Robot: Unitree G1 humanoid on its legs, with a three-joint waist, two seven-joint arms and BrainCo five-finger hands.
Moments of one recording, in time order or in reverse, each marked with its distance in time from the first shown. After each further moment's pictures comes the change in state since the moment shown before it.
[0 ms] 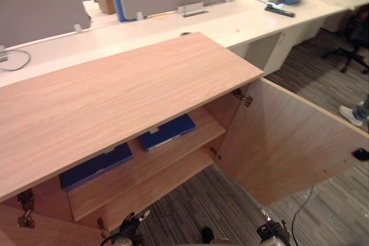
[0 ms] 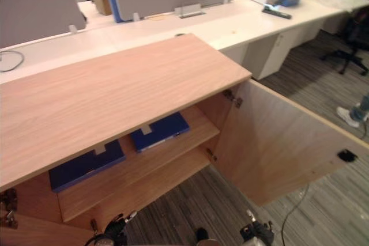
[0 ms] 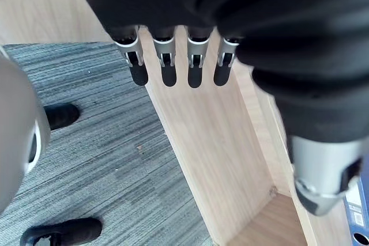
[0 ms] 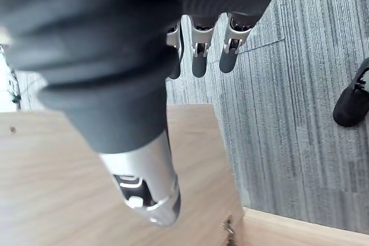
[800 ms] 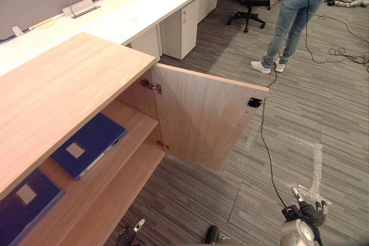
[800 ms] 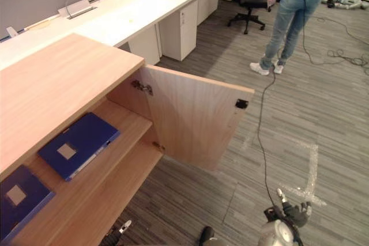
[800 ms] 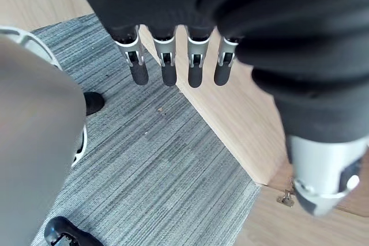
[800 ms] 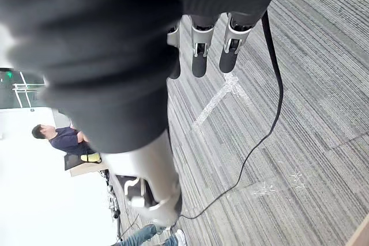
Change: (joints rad) left arm 0.065 -0.005 0.044 0.009 -0.072 0.016 0.057; right arm -0.028 -0.103 -0.050 -0.216 -0.028 -0.050 -0.082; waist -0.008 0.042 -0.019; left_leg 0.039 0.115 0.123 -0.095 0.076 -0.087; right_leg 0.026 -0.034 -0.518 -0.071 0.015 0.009
